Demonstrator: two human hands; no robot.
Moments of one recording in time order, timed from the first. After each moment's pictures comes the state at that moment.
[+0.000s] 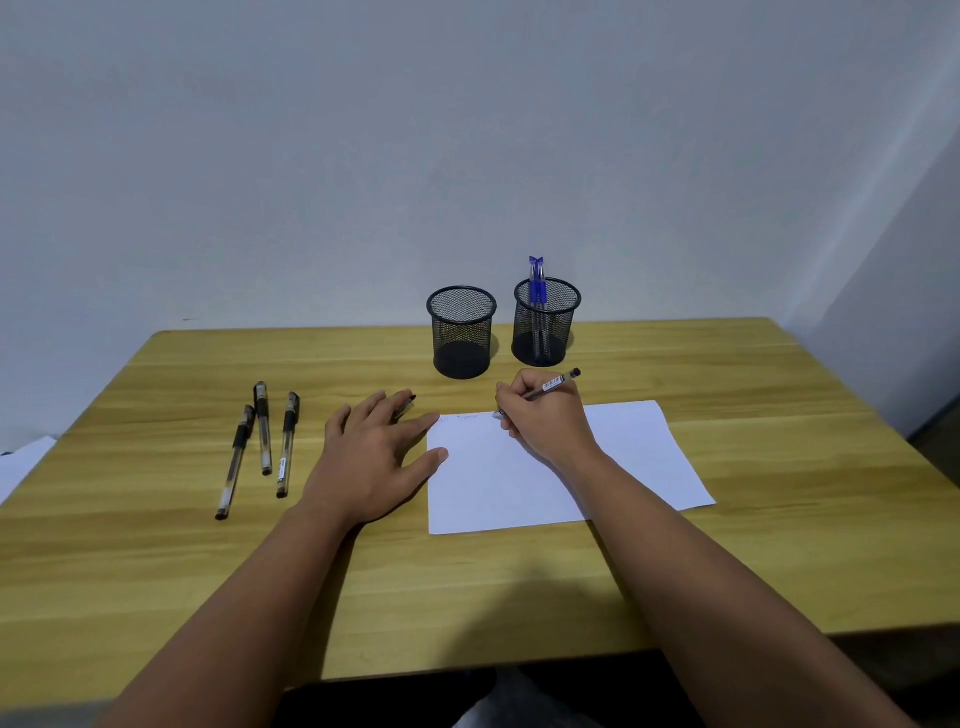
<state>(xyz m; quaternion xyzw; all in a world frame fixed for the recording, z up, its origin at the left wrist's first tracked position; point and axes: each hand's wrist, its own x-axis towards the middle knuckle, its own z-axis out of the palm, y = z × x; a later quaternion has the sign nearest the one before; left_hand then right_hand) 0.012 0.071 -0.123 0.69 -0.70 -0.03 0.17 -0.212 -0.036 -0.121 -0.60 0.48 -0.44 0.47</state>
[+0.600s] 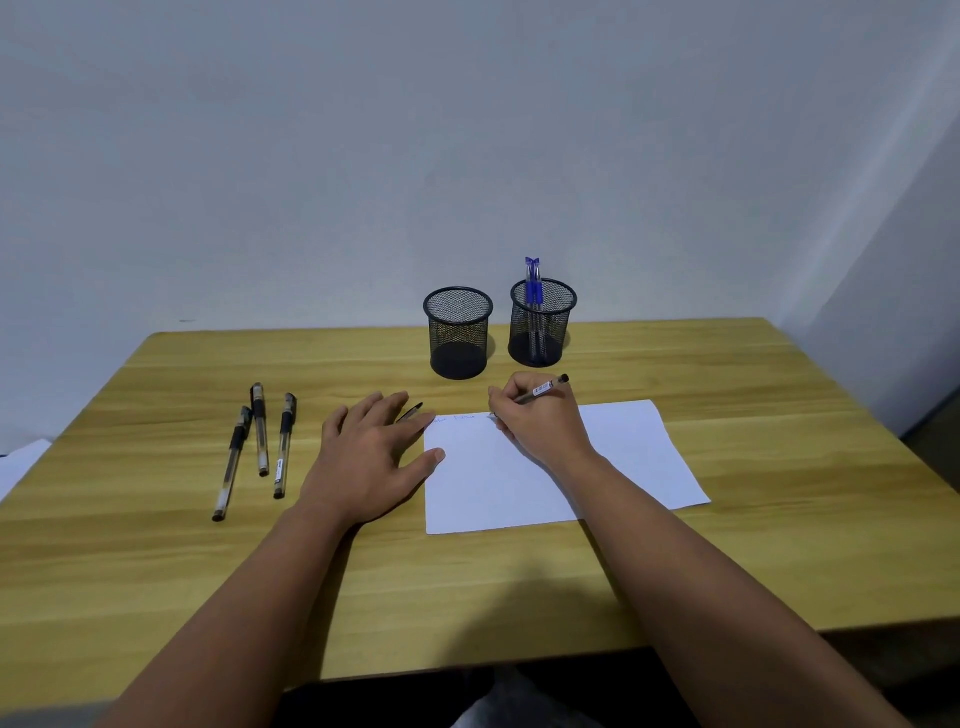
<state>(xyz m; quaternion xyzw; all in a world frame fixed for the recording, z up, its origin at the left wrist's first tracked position) 0.011 0.072 -0.123 0.69 -0.70 -0.03 0.17 -0.211 -0.035 -0.125 -0.61 0.48 -0.43 0.46</state>
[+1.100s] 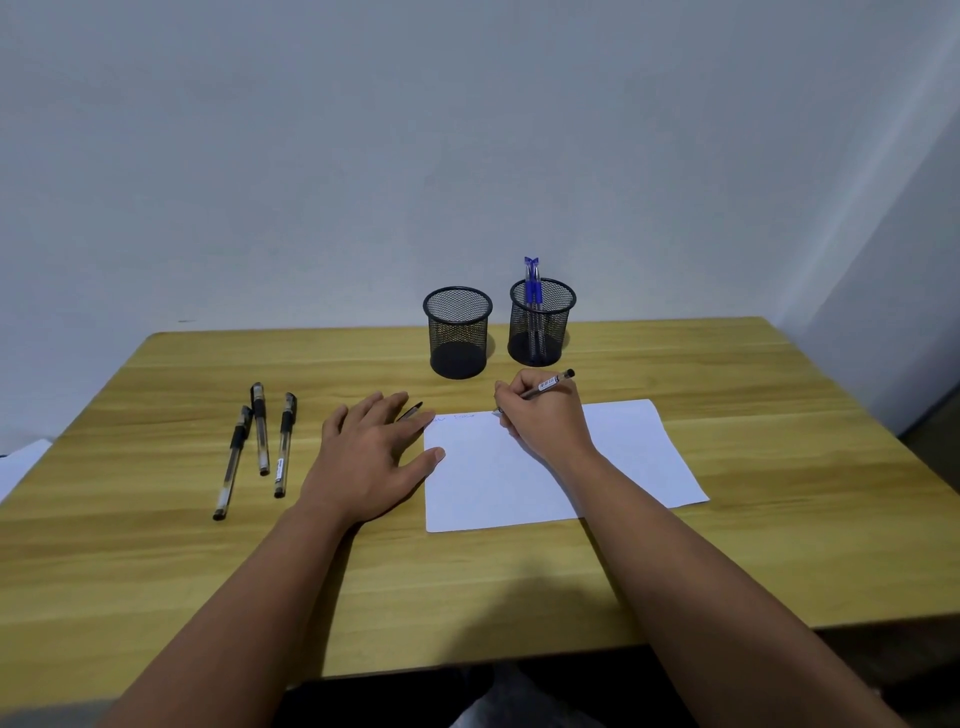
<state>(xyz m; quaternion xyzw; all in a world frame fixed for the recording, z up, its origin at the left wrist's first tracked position) 0.012 0.071 -0.122 0.69 -0.70 -0.03 0.17 -0.212 -0.038 -0.126 -0.60 0.50 -0.45 0.44</state>
